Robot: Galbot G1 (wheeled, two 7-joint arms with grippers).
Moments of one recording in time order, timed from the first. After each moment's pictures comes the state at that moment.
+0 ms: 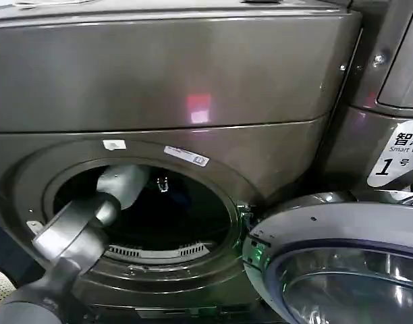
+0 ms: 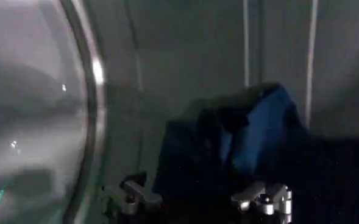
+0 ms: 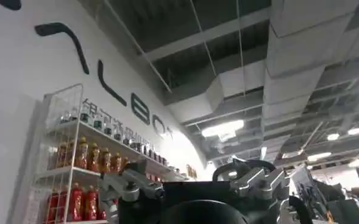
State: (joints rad) left arm -0.14 -1.36 0.39 -0.33 0.60 0.14 0.95; right arm -1.79 0.86 2.60 1.74 0.90 -0.40 0.01
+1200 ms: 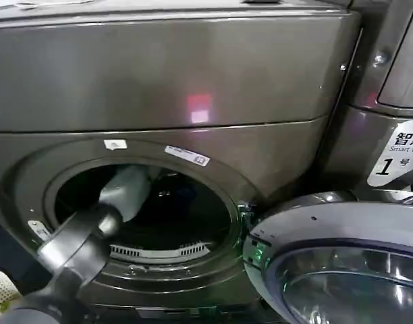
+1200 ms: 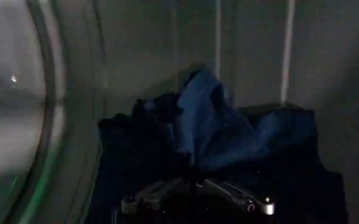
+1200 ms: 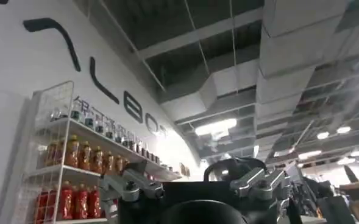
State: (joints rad) left arm -0.01 -1.36 0.18 -0.43 0.44 0.20 0.77; right arm -1.78 0.87 2.60 1.73 0.90 -0.39 0.02
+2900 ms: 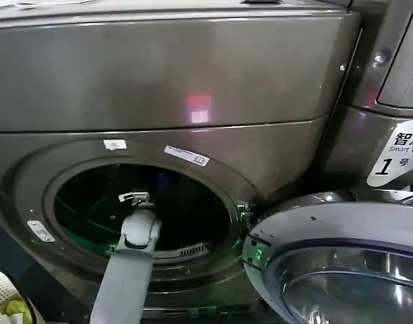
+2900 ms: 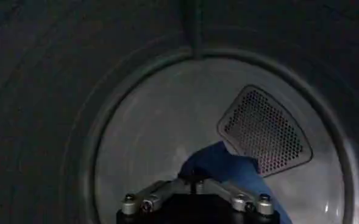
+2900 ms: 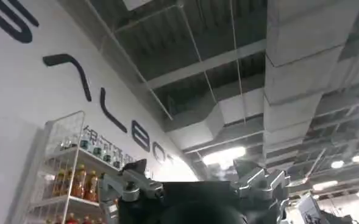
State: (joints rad) left arm 0.78 -1.47 -0.46 -1.55 0.08 -0.03 -0.18; right arm -1.76 0.86 2.60 1.73 0.88 -0.27 -0.02
